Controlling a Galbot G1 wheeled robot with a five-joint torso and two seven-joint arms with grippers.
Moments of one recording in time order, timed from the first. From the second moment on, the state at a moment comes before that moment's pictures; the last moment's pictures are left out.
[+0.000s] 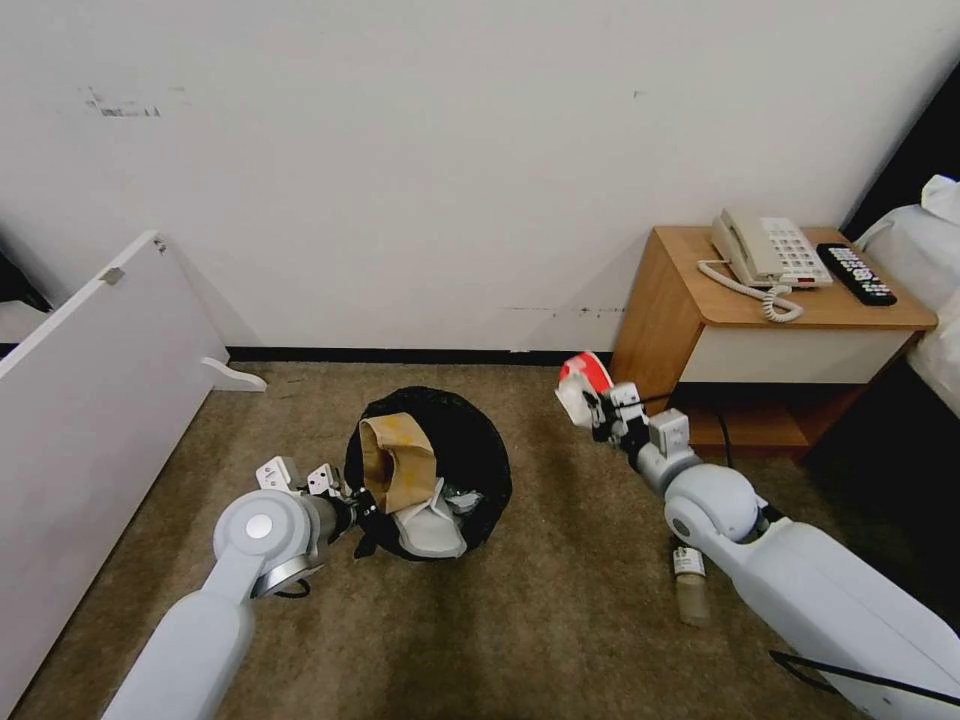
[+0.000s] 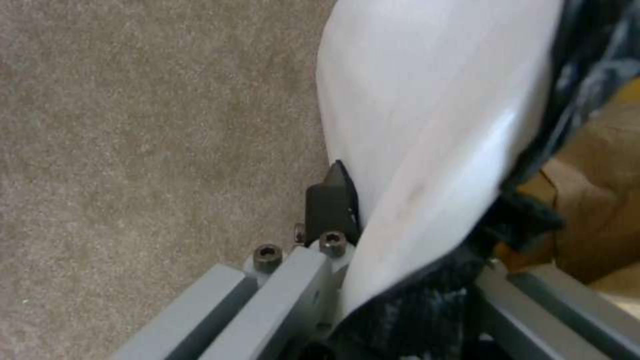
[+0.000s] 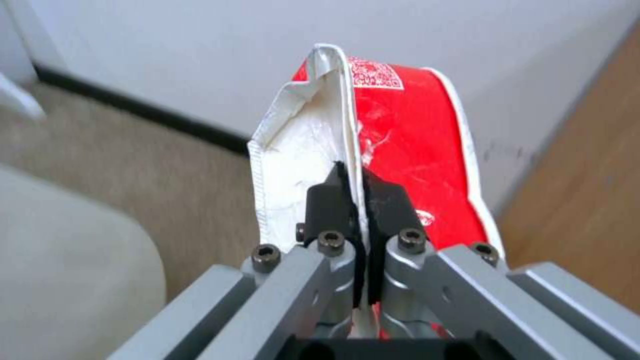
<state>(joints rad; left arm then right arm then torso) 1.07 -1.12 -0.34 -1.91 -1.64 0.67 -0.97 -0.75 0.82 -0.09 1.77 0.68 -0.24 0.24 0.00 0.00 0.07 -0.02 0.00</state>
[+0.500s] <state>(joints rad) 1.06 -1.14 -0.36 -1.88 -1.63 0.65 -0.97 -0.64 0.83 -0.09 1.90 0.78 -0.19 0.24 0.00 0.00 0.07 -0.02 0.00</state>
